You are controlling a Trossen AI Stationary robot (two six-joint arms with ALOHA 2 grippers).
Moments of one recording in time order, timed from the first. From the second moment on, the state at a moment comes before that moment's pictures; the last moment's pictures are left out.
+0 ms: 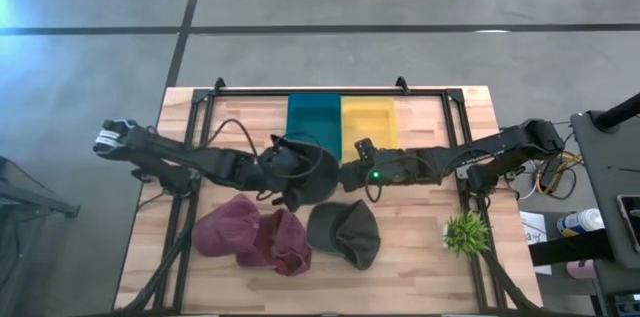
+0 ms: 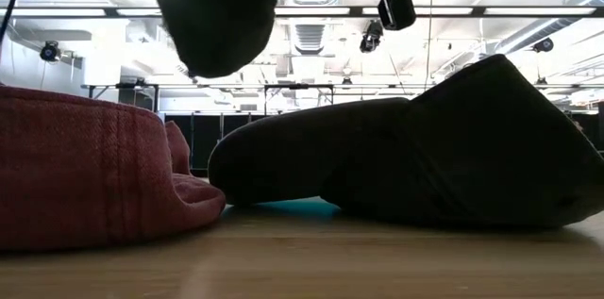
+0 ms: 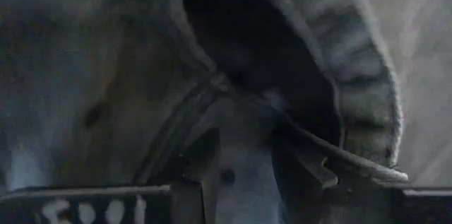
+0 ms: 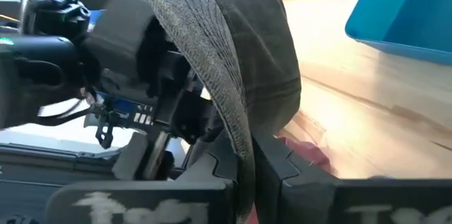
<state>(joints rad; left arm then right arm) -0.21 1.37 1.10 -0.48 -0.38 -0.71 0.17 1.45 1.03 0.08 0.28 1.26</state>
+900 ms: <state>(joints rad) -0.22 1.13 1.18 -0.83 -0.61 -0.71 0.17 1.41 1.02 0.03 0.46 0.99</state>
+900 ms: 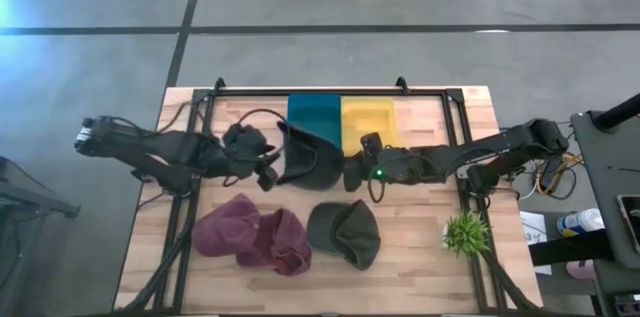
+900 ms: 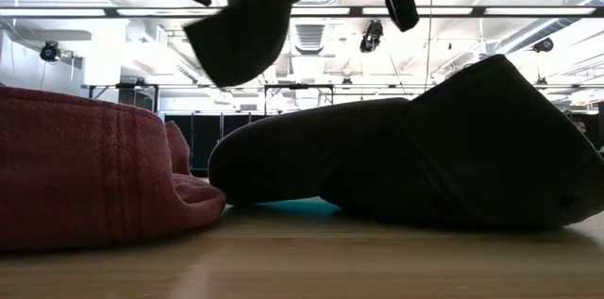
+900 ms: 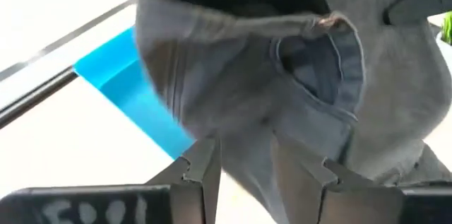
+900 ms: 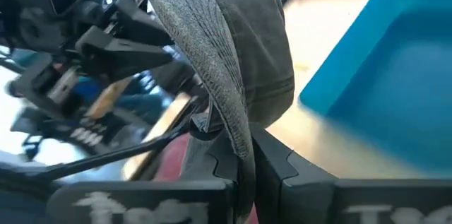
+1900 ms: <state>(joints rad) -0.25 1.20 1.17 -0.98 -0.65 -0.78 0.13 1.30 1.03 -0.97 0.97 0.28</state>
